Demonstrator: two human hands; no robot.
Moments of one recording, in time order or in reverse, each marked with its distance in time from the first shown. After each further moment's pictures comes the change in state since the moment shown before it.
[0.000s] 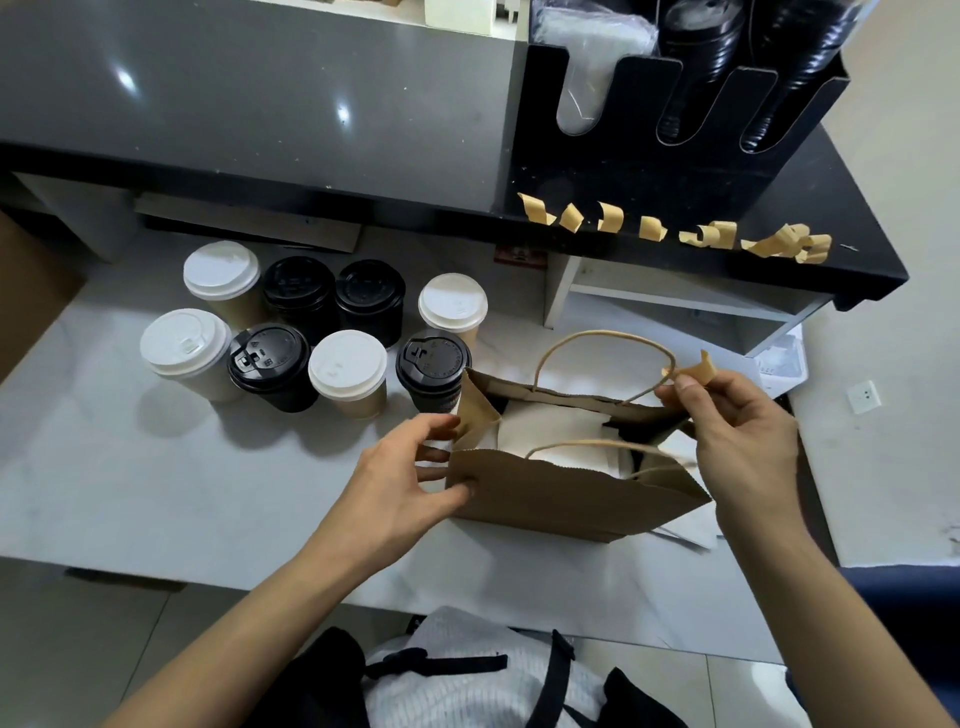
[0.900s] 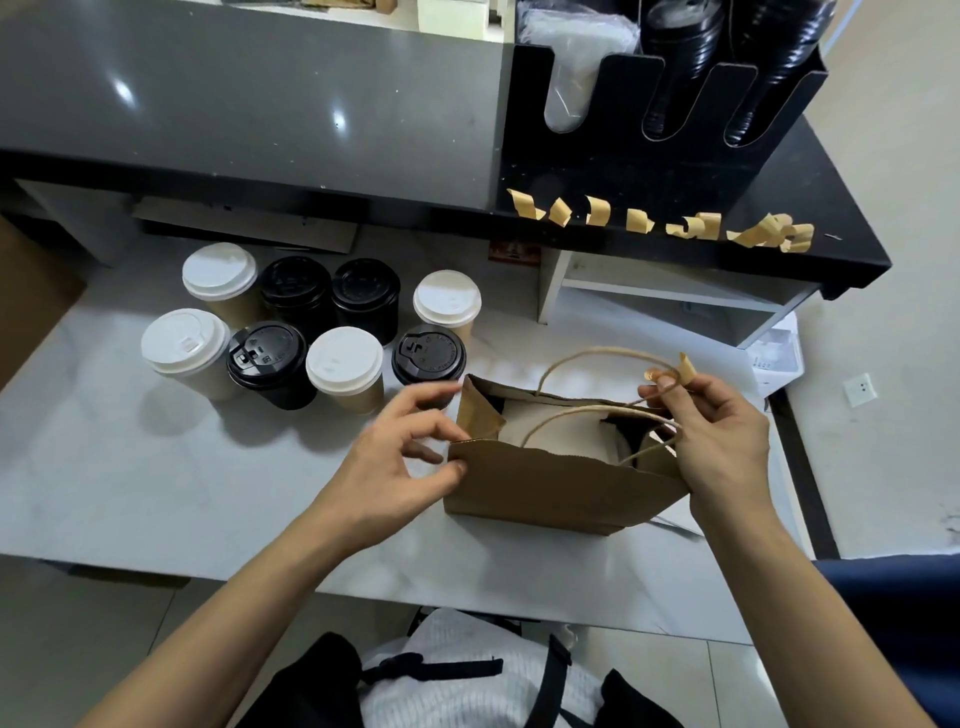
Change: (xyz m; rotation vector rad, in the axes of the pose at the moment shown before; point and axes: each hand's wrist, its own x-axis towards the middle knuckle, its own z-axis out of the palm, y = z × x) left_hand 0.003 0.004 -0.009 -0.029 -0.080 0.239; right_hand -0.002 0.017 0.004 0.071 0.048 0.103
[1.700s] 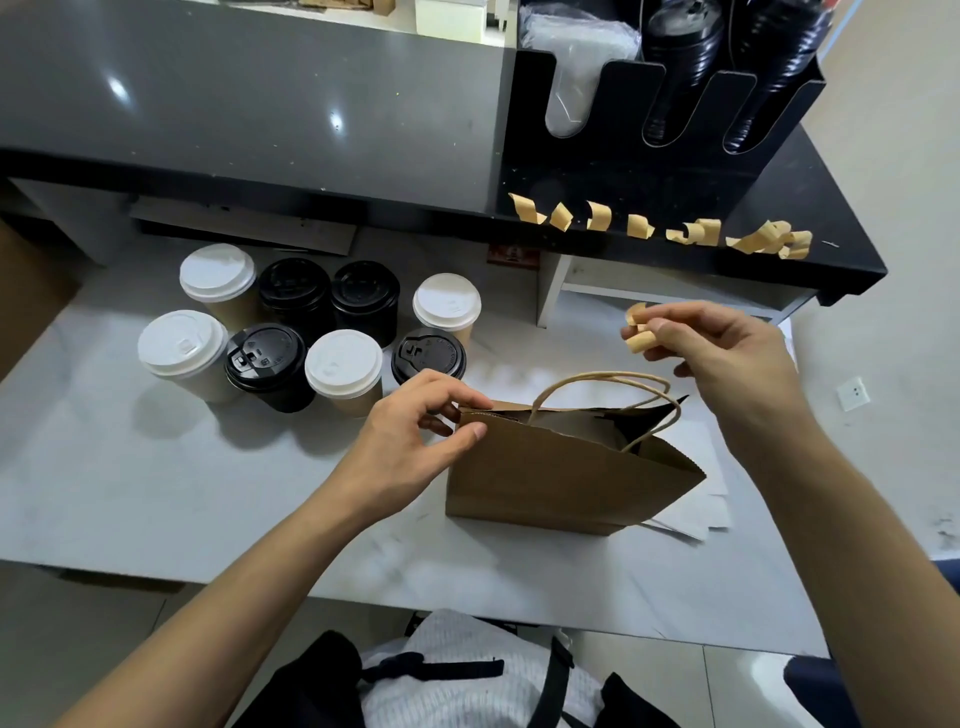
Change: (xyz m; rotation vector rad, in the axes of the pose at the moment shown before) left_hand 0.026 0.000 0.001 0.005 0.052 0.097; right_hand 0.008 -0.078 0.005 -0.213 -0.314 -0.216
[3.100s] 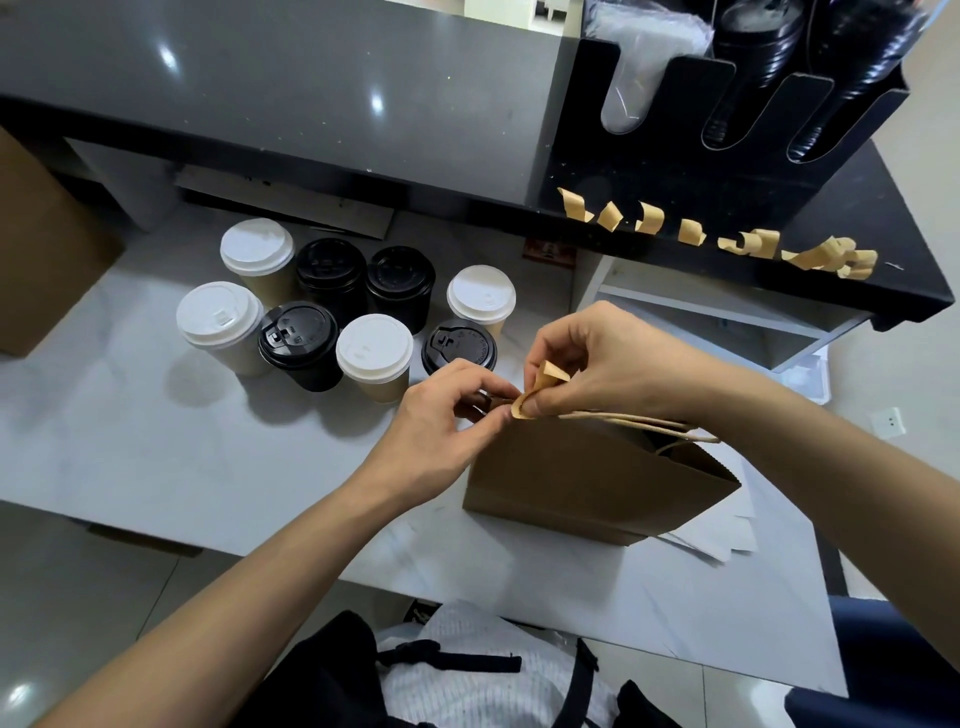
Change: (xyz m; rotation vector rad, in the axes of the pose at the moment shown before) left_hand 0.006 -0.001 0.006 -0.007 0.097 -0.012; right_hand 0.029 -0.039 0.074 -0.496 -0.867 -0.173
